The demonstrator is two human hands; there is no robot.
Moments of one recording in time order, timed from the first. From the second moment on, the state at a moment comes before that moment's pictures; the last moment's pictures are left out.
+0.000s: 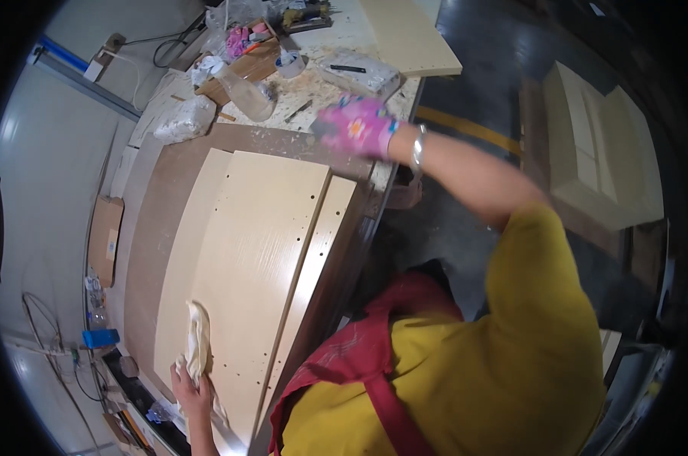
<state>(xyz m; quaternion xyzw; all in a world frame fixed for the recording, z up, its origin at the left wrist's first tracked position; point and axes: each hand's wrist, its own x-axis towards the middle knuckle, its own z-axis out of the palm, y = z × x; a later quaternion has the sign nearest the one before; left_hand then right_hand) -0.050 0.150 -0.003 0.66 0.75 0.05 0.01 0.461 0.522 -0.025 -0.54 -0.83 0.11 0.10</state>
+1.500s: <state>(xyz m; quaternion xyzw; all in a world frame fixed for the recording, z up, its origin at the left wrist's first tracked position) 0.104 0.410 -0.039 0.70 0.67 0.25 -0.04 0.405 0.581 0.020 -0.46 -0.77 0.36 0.25</state>
